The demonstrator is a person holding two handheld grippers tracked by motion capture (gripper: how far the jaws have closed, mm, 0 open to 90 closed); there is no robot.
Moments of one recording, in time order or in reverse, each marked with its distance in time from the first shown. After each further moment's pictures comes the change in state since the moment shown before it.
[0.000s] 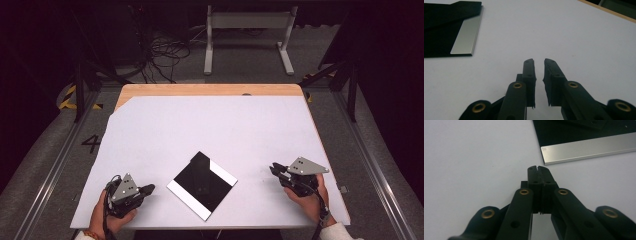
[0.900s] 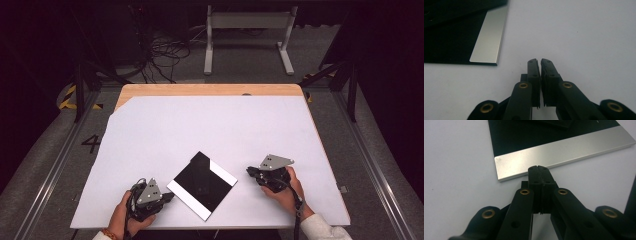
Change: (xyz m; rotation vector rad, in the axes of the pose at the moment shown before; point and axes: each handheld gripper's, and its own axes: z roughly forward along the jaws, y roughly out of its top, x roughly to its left) left arm -0.032 0.021 0.038 0.067 -0.104 0.063; right arm 0.030 0.017 0.056 0.103 0.151 -0.064
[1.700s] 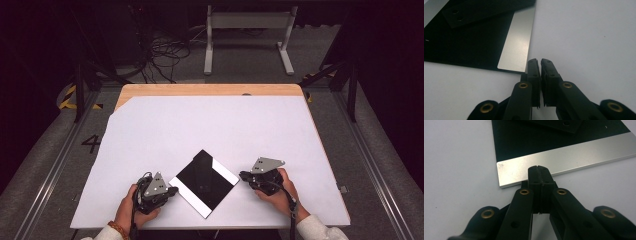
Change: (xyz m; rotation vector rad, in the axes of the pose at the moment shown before) left arm 0.009 0.013 0.012 0.009 0.010 0.014; right arm 0.016 0.008 0.009 0.025 0.073 -0.024
